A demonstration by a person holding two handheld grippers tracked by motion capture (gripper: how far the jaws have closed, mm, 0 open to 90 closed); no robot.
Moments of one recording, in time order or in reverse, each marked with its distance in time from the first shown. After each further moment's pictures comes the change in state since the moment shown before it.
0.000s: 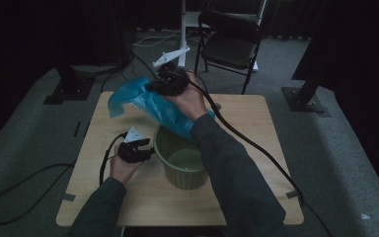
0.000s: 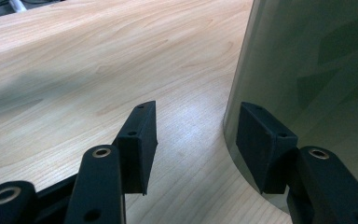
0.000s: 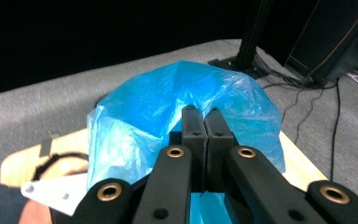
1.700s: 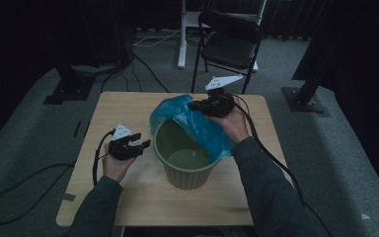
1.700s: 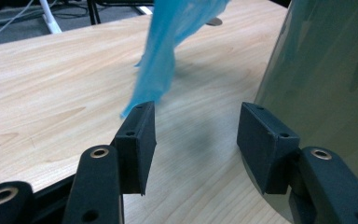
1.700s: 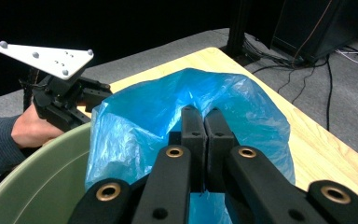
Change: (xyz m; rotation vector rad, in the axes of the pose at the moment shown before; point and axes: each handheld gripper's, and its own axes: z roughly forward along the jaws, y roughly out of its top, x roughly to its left) left arm 0.012 0.006 -0.027 -0.092 0.070 -0.060; right arm -0.033 -0.110 -0.072 -0.041 -0.010 0.098
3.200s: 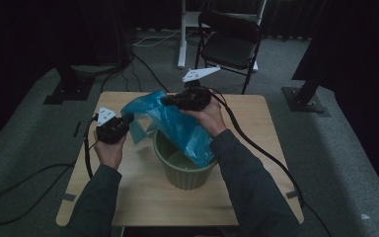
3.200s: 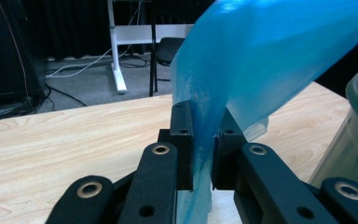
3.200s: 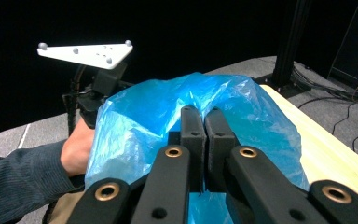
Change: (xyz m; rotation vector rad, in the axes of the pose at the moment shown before) left arm 0.017 0.047 -0.030 -0.207 0.209 -0.098; right arm 0.023 0.042 0.044 -0.091 0.185 -0.006
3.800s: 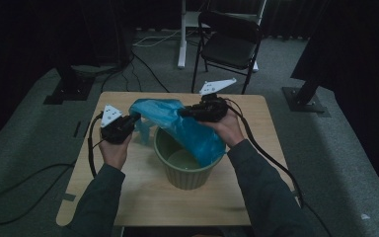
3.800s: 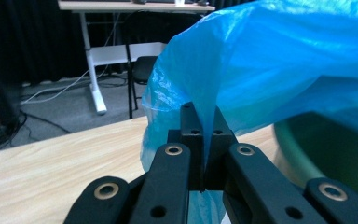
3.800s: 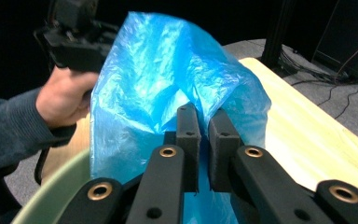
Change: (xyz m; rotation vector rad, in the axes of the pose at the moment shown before) left arm -0.029 0.019 -0.010 -0.065 -0.101 0.069; right arm -0.002 -0.041 -0.037 0.061 -0.042 -0.027
